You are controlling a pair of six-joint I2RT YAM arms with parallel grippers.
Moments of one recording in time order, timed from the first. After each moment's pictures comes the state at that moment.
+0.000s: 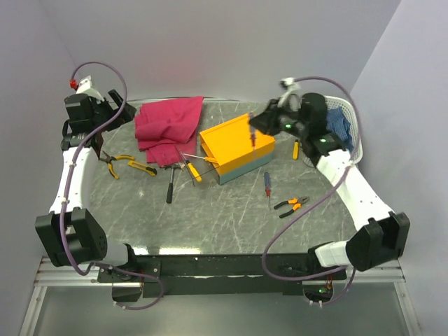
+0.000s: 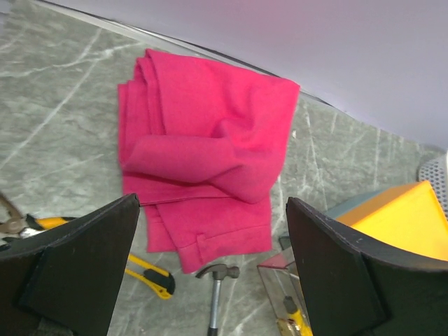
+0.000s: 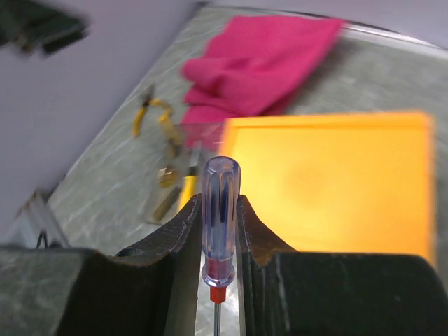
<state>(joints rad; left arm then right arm) 0.19 1.39 1.27 -0.22 0.29 -0.39 0.27 1.34 1.28 -0.20 -0.49 0.32</state>
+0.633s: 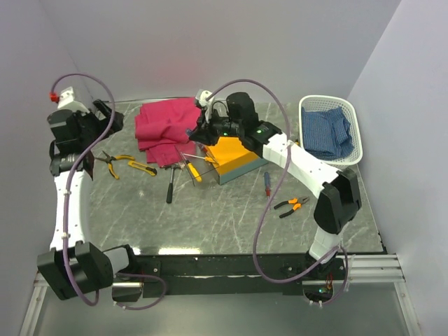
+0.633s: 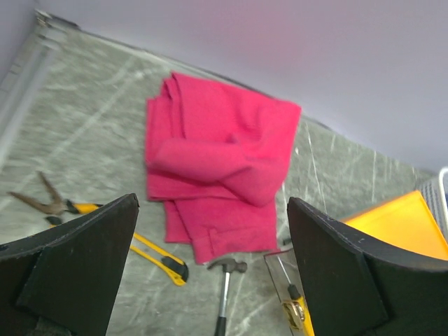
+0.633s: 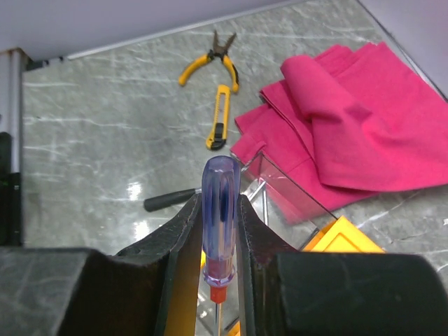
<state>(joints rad) 0.27 1.17 1.13 -0.20 0.30 -0.39 0.68 1.75 1.61 -0.18 -0.56 -0.16</state>
